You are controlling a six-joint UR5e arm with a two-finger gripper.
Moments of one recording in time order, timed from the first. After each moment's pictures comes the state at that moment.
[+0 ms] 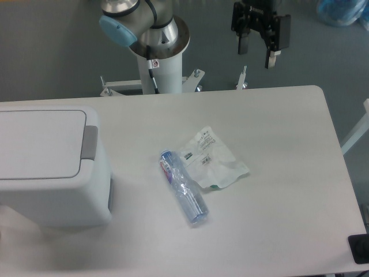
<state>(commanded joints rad) 2.92 -1.36 -1.73 -1.29 1.21 1.93</state>
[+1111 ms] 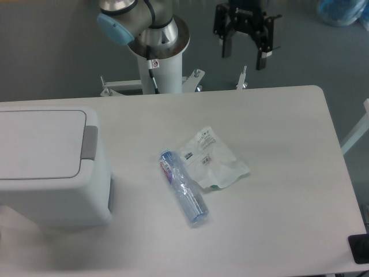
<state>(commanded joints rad) 2.75 -1.36 -1.71 -1.26 1.20 1.40</state>
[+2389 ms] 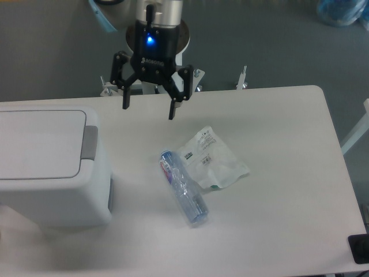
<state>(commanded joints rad) 2.37 -1.51 -1.71 -0.99 1.20 0.46</state>
